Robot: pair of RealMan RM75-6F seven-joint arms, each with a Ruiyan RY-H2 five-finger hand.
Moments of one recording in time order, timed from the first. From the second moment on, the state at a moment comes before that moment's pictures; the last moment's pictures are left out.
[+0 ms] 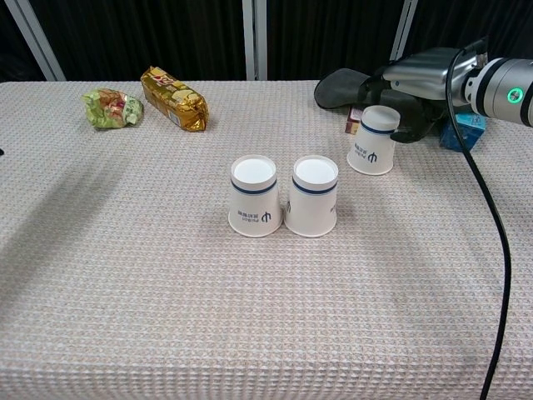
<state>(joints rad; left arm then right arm) -0.46 -1.19 -0.08 -1.72 1.25 1.18 0.05 0.83 -1.48 0.20 -1.26 -1.18 0.74 -0.41</state>
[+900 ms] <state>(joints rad) -0.38 -1.17 -0.06 -1.74 1.30 1.24 0.10 0.78 -1.23 0.16 -1.63 -1.46 0.99 -0.28</state>
